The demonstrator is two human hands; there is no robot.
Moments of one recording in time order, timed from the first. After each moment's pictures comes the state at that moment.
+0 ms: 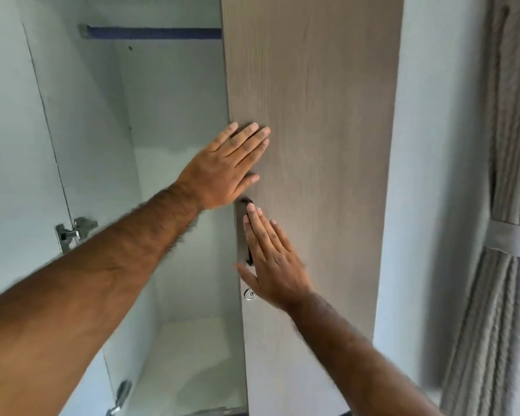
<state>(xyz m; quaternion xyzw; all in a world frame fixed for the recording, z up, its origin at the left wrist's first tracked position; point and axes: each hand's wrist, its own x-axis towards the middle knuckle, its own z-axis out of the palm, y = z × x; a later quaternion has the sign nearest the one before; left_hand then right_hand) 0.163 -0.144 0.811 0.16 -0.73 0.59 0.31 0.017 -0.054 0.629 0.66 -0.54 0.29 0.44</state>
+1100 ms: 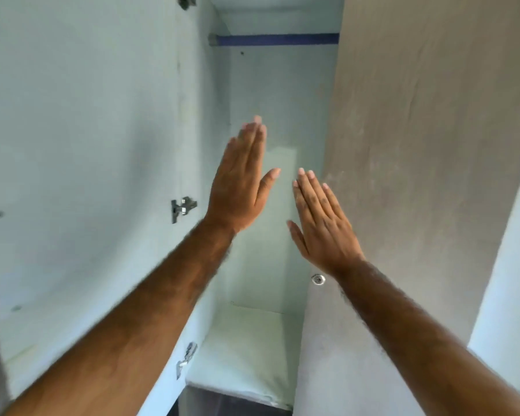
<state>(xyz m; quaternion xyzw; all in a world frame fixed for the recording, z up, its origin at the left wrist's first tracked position) 0.280 -0.105 0.770 0.35 -0.71 0.34 0.52 0.078 -0.081 0.709 0.70 -0.43 0.30 0.47</state>
